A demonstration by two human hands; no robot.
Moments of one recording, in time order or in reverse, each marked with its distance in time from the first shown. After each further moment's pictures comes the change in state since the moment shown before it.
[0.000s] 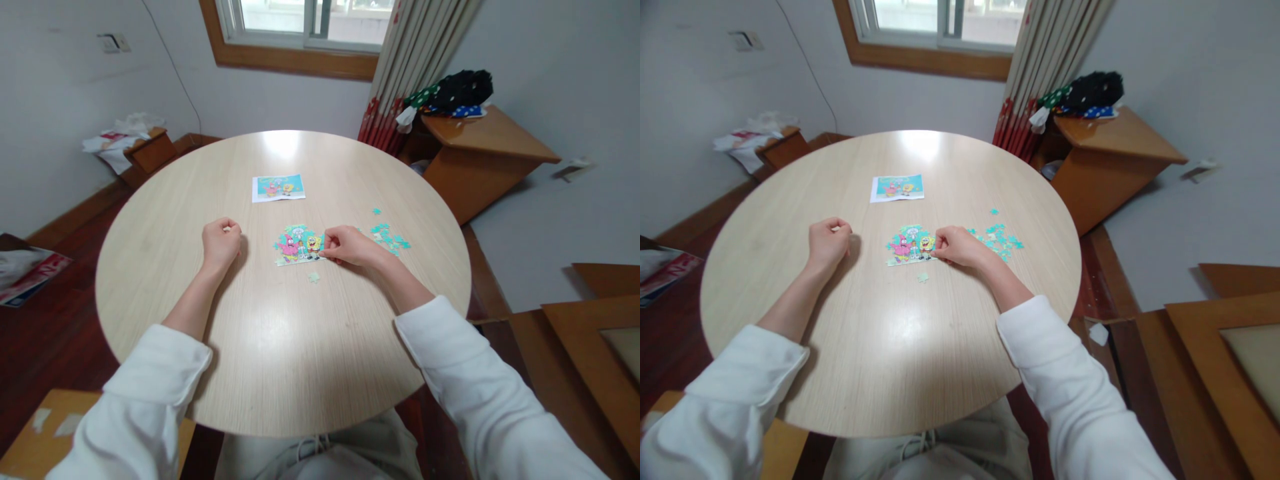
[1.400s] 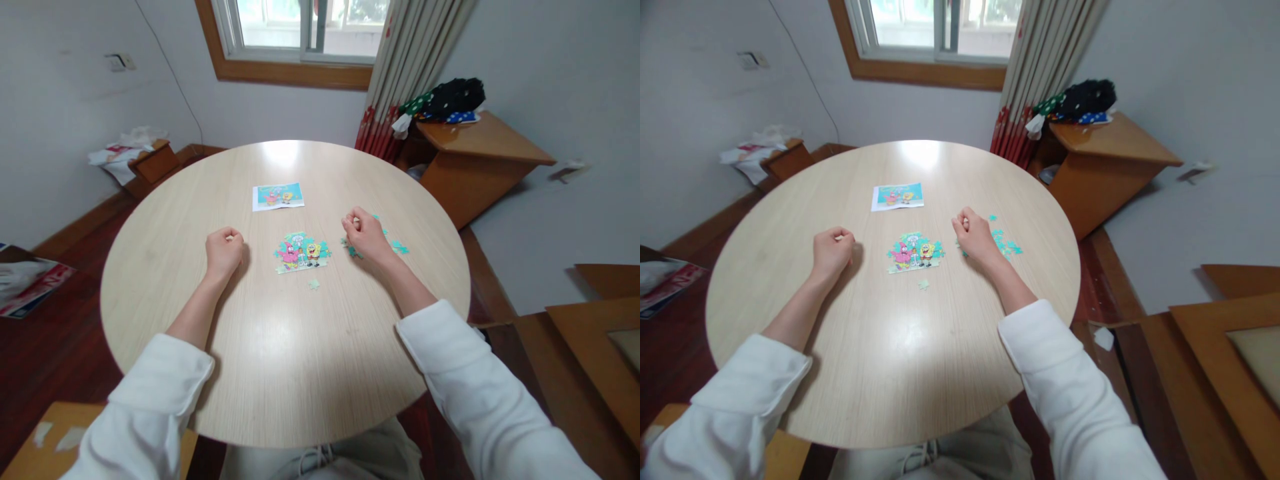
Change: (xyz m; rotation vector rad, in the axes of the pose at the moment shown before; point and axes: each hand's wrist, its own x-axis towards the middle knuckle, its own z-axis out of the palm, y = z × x) left_hand 0.001 -0.003 0.001 -0.023 -0.023 0.005; right_hand 0.004 0.013 -0.016 0.094 0.580 -0.058
